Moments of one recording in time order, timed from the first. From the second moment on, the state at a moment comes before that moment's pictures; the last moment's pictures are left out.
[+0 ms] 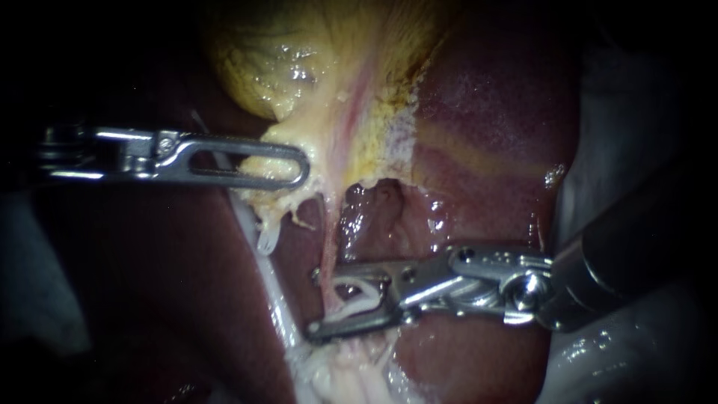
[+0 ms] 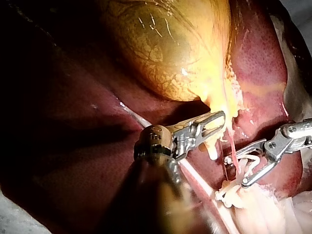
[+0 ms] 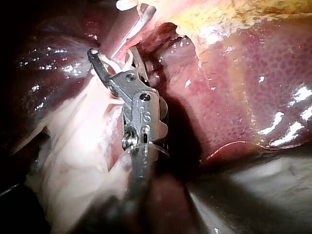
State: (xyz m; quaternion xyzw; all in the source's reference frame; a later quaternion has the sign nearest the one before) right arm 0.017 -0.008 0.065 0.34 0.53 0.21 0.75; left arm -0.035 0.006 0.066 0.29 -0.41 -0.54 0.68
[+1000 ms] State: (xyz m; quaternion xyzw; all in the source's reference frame) right arm 0.017 -0.009 0.065 0.37 0.55 0.18 0.73; left arm -0.035 0.006 0.066 0.29 -0.41 -0.54 0.68
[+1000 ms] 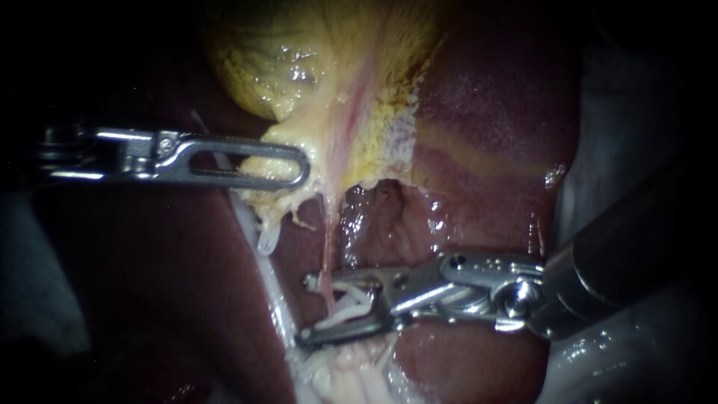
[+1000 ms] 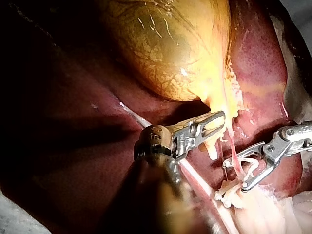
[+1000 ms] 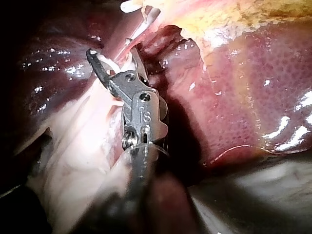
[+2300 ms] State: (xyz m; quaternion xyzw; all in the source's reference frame) right arm 0.017 -0.009 0.065 0.37 0.56 0.17 0.73; left arm -0.035 0.006 0.066 0.29 -0.41 -0.54 0.68
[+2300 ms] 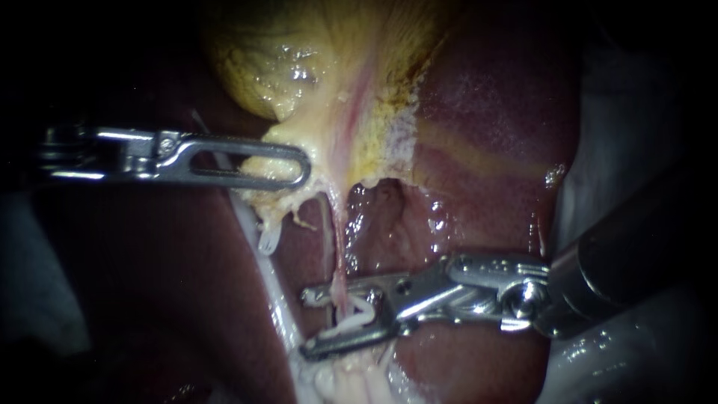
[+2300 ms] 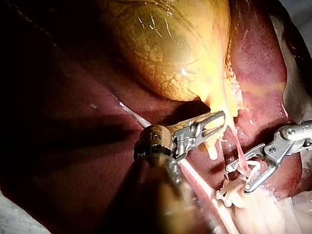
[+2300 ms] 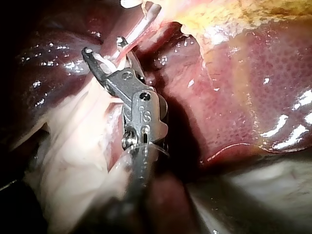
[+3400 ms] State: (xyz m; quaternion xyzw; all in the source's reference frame) right arm 0.016 -0.009 0.065 0.38 0.53 0.22 0.72; left arm -0.035 0.006 0.066 0.29 -0.41 -0.54 0.68
